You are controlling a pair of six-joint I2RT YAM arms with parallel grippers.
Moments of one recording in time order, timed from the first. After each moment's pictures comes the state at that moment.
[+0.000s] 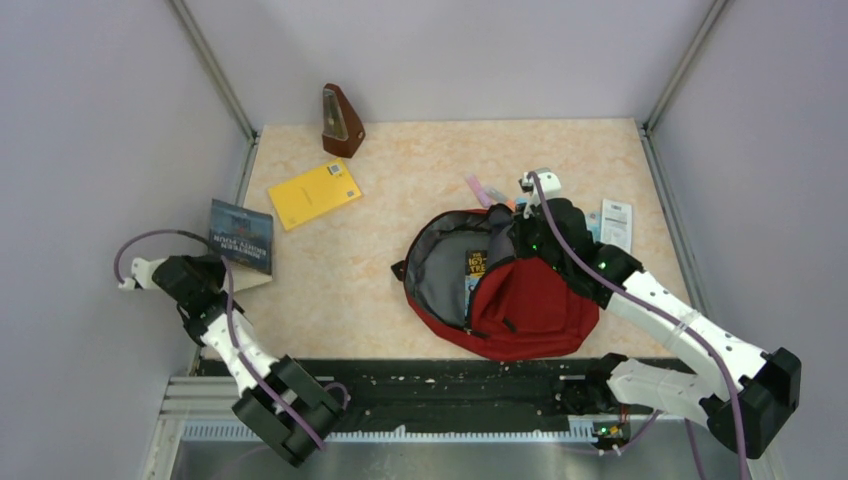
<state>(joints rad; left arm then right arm) 0.85 0.96 0.51 0.07 0.19 -0.80 0.70 1.03 0.91 -0.39 0.26 0.27</state>
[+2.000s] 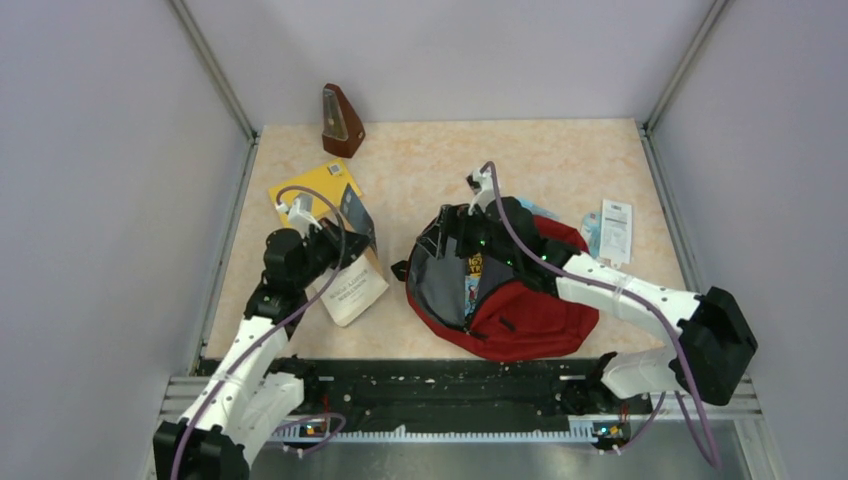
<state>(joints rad) -0.16 0.78 0.51 0.03 0.39 -0.82 0.84 1.30 0.93 0.04 0.00 0.57</state>
